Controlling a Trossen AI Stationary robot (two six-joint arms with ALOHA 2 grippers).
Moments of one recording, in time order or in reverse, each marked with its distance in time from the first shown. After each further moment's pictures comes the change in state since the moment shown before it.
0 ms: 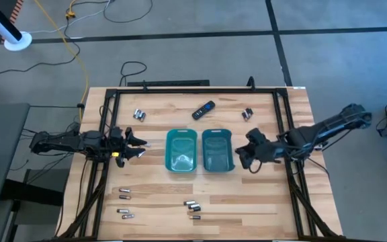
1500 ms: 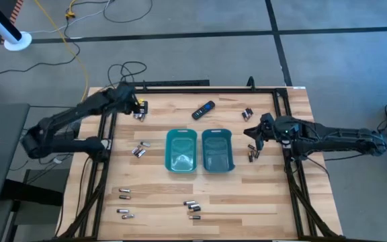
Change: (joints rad) left arm 0.884 1.084 0.815 -0.785 -0.032 -0.203; right arm -0.529 -0.518 -0.442 0.289 -0.332 -0.535
